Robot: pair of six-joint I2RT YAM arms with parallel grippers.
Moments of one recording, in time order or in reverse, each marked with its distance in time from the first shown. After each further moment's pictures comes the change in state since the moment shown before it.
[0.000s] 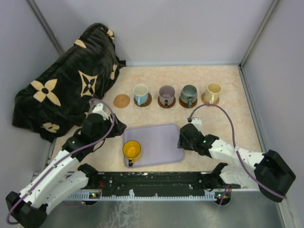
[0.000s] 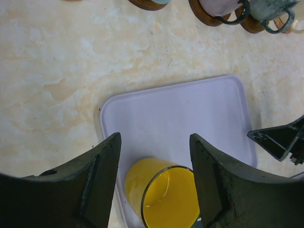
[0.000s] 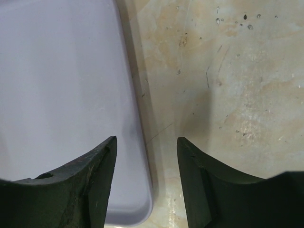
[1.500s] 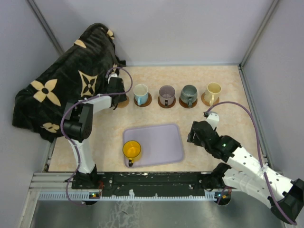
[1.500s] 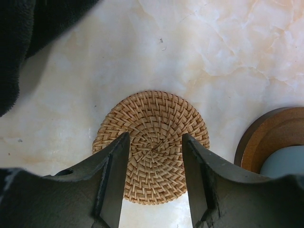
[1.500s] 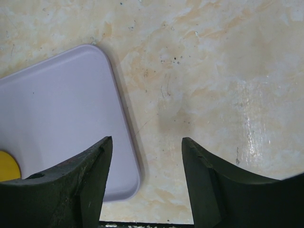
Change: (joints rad) left arm 0.291 1.215 0.602 0.388 -0.167 0.172; right arm -0.032 -0.323 0.150 -0.367 0.172 0.023
